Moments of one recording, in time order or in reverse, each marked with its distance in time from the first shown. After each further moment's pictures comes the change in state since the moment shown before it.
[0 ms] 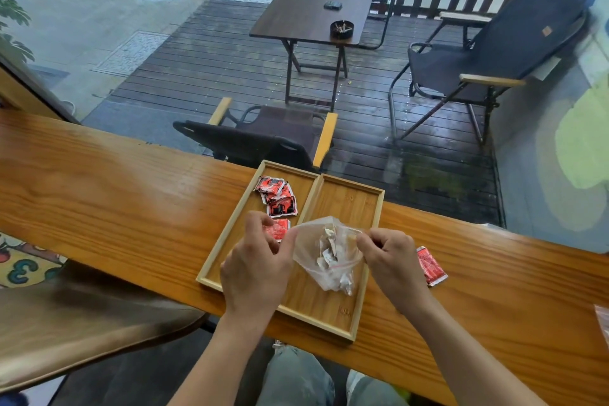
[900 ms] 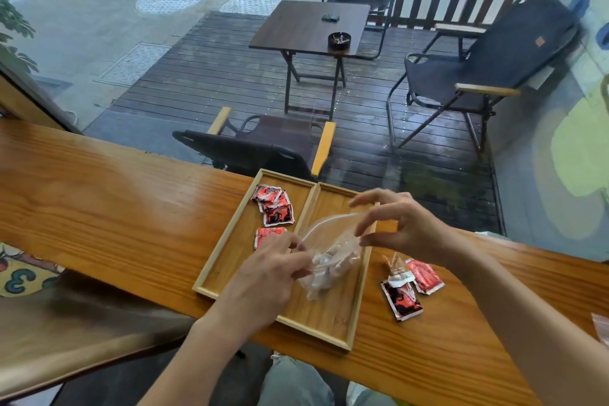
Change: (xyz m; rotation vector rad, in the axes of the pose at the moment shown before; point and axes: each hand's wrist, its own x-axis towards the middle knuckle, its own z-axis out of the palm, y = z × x) left_hand 0.004 0.003 -0.015 0.148 -0.471 0.473; right_hand 0.049 -0.019 -0.063 -0.276 -0.471 -0.357
